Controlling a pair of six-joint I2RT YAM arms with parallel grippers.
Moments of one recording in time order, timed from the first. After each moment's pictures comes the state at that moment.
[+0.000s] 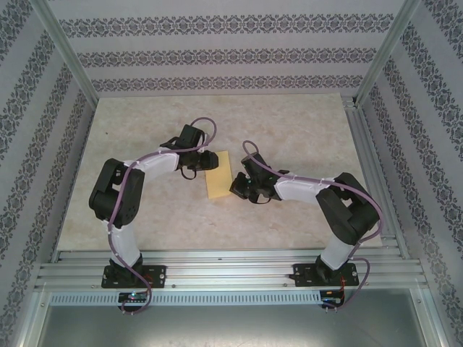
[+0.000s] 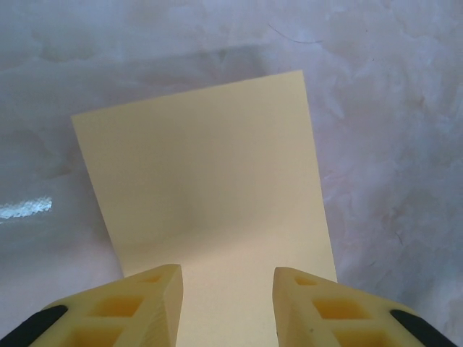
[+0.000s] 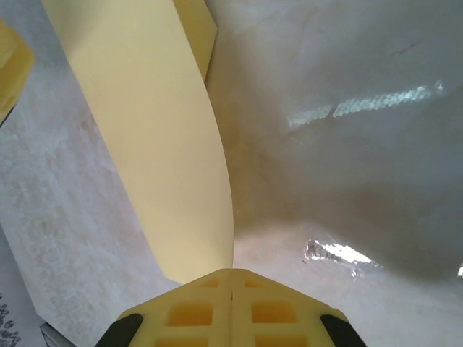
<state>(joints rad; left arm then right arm) -0.43 1.88 1.22 -0.32 0.29 -0.48 0.67 1.70 0.88 -0.12 -0.28 1.07</state>
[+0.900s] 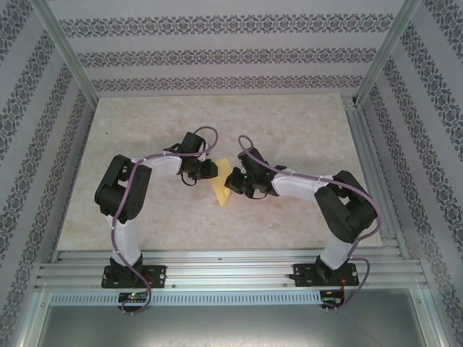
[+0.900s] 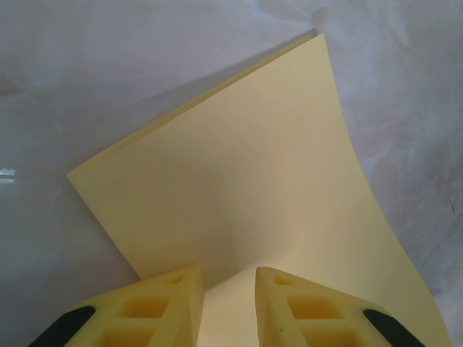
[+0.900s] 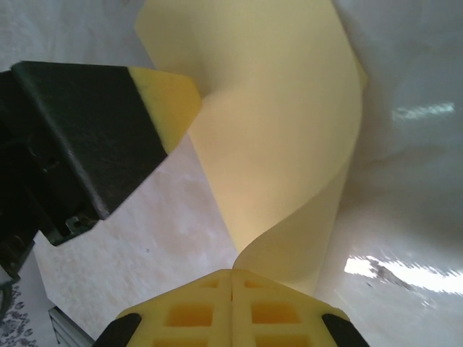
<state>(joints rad) -0.43 1.95 1.16 -0.29 0.36 -0.48 0.68 1.74 0.96 -0.10 -0.31 1.02</state>
